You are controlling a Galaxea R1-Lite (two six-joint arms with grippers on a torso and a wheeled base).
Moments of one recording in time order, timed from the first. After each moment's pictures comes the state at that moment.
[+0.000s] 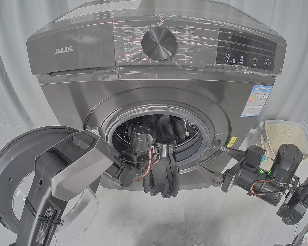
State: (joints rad) left arm -0.58 2.55 -1.46 -0.85 0.14 -0.13; right arm 0.61 1.80 -0.25 -1.49 0.03 0.08
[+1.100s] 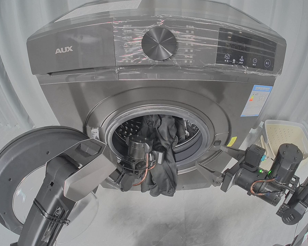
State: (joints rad) left arm -0.54 2.66 -1.49 -0.91 0.12 -0.05; right arm 0.62 1.80 -0.25 -1.49 0.03 0.08
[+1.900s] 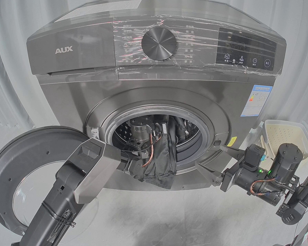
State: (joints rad) left arm -0.53 2.78 -1.94 -0.95 0.20 -0.11; right arm 0.62 1.80 -0.25 -1.49 0.03 0.08
